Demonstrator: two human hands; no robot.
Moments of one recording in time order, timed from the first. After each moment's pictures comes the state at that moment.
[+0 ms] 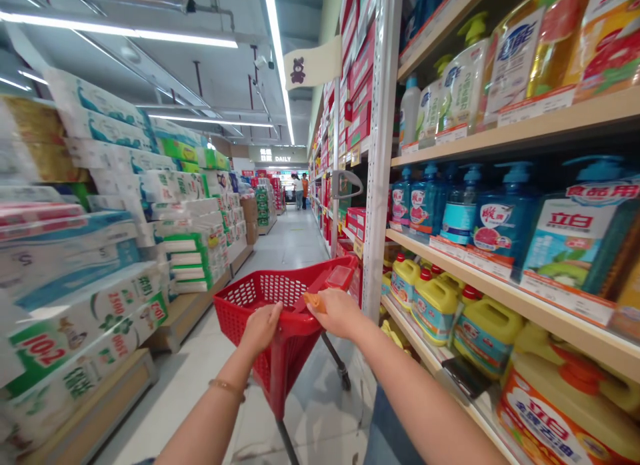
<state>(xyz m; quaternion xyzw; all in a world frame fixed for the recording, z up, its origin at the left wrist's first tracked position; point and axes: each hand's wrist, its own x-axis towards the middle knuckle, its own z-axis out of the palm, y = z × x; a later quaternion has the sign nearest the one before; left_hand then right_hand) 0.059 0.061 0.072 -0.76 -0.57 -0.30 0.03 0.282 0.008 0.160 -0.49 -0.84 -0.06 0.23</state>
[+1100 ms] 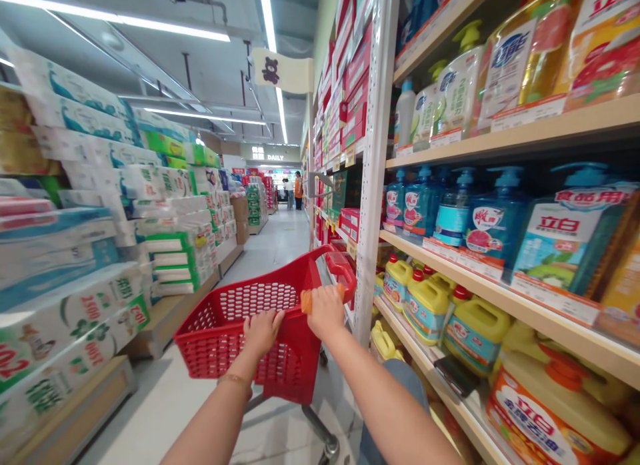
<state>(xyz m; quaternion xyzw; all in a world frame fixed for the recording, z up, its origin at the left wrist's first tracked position) 0.073 0.088 0.038 -0.72 -0.67 -0.19 0.03 0.263 0.056 0.102 -0.57 -0.76 -0.16 0.27</state>
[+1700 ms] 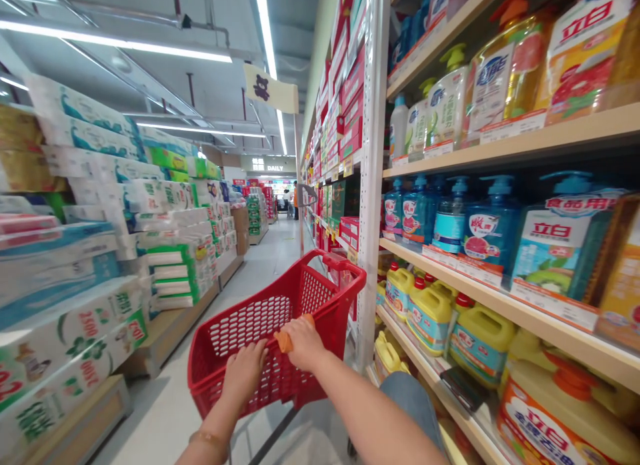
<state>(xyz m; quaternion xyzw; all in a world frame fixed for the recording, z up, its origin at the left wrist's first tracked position) 0.036 0.051 0.019 -0.72 -0.68 -0.12 0.06 0.227 0.080 0.046 -0.43 -0.86 -0.02 0.26</state>
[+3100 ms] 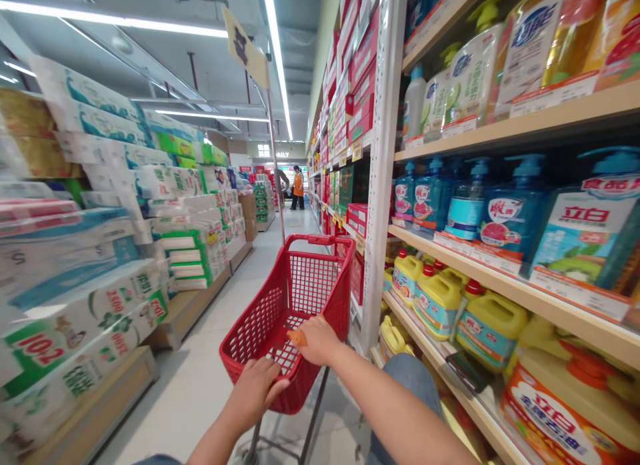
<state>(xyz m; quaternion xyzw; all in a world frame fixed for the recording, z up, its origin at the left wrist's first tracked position) 0.021 -0.014 -0.007 -0.86 -0.49 -0.16 0.02 0.234 0.050 0.032 -0.44 -0.88 -0.01 0.20</state>
